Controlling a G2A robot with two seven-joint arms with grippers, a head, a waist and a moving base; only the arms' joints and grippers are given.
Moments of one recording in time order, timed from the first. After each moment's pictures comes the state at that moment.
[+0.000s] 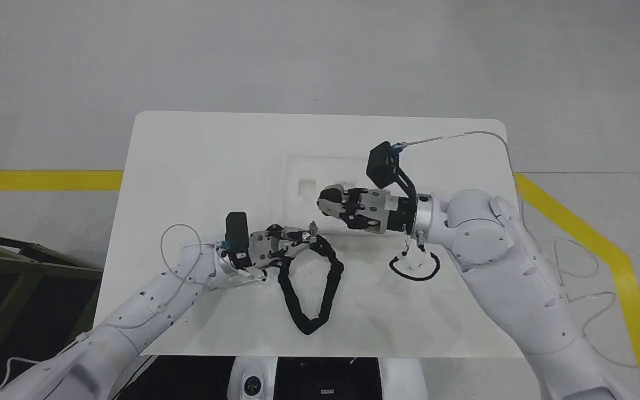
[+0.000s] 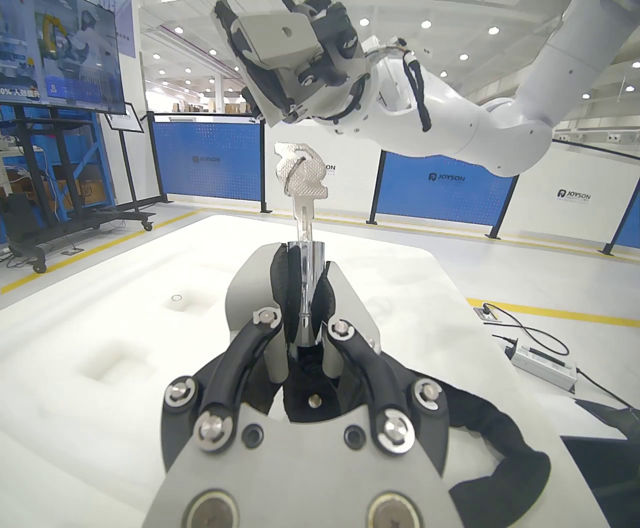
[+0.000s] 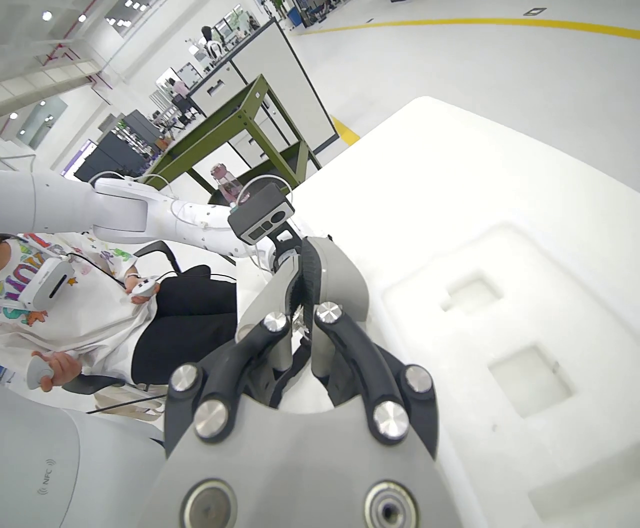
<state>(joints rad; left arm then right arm) 0.92 -0.96 -0.63 -1.15 1.44 -0.72 1.10 -0.96 -1.11 1.07 -1.76 -0.30 -0.56 0.78</state>
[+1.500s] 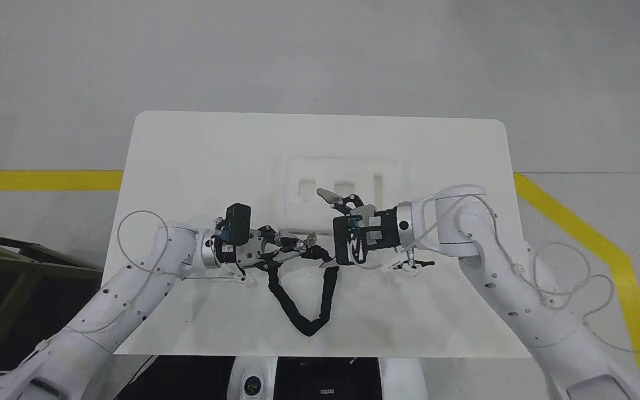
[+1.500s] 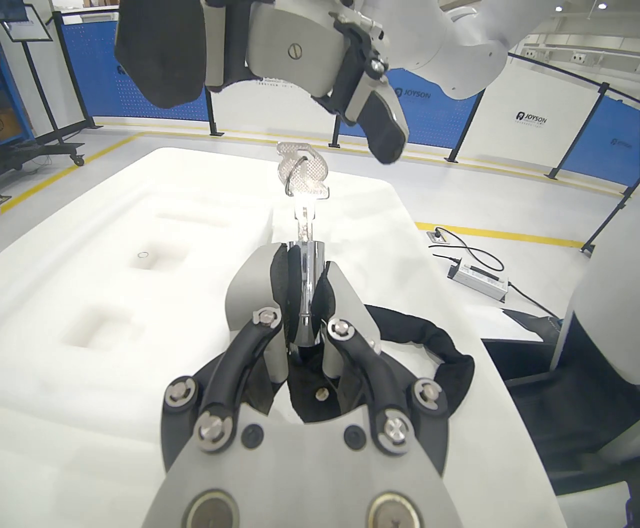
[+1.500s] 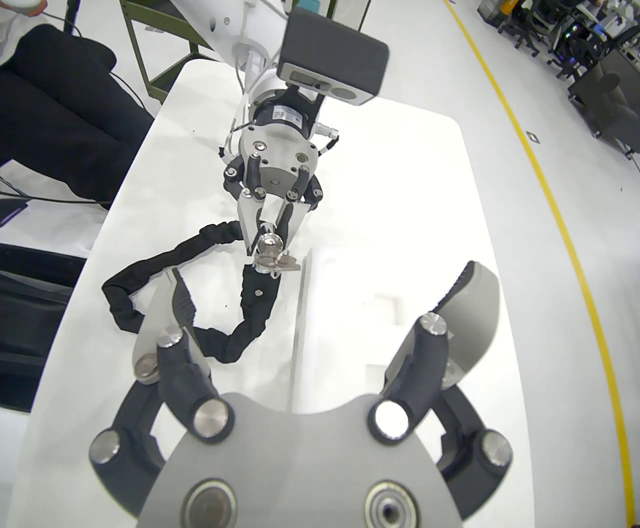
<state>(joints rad) 0.96 -0.86 -0.80 -1.34 1.41 -1.01 0.74 -0.85 -1.08 0.91 -1.74 -1.23 -1.01 0.28</state>
